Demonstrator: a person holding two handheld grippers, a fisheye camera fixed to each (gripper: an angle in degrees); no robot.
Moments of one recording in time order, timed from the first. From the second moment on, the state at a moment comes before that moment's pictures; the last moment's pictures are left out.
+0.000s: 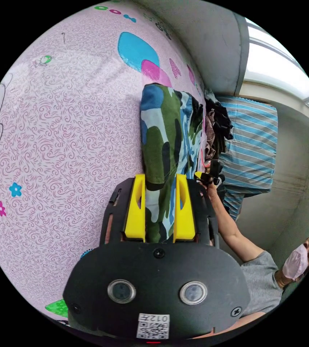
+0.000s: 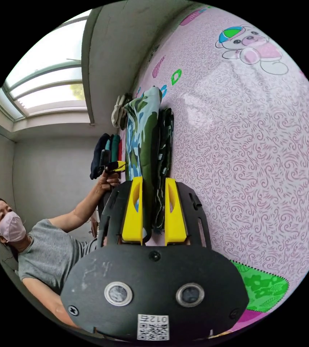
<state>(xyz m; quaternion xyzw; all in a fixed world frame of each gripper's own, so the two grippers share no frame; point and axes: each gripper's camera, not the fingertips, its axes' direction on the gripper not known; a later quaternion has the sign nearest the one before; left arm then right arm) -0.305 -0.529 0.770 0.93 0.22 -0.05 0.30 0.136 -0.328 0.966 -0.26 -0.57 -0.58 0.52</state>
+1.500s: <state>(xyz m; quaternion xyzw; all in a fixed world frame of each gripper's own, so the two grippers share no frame) -0.104 -0.282 1.447 0.93 0.10 -0.33 0.13 -0.096 0.314 0.549 -0.20 -0.60 -0.72 0.29</state>
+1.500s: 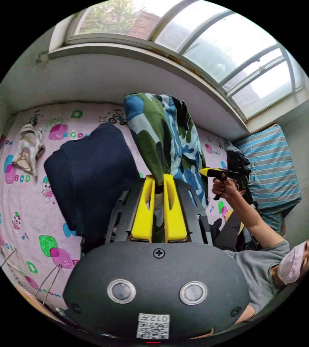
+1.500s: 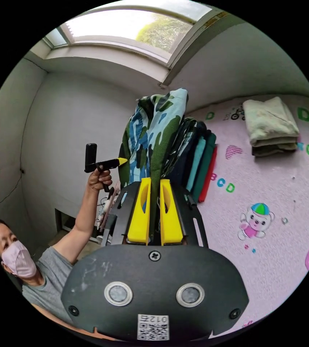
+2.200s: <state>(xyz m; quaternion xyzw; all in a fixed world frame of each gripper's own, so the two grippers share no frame) -0.132 -0.228 1.552 0.89 0.21 -0.37 0.16 -0.278 0.580 0.540 -0.29 -0.56 -0.72 0.30</state>
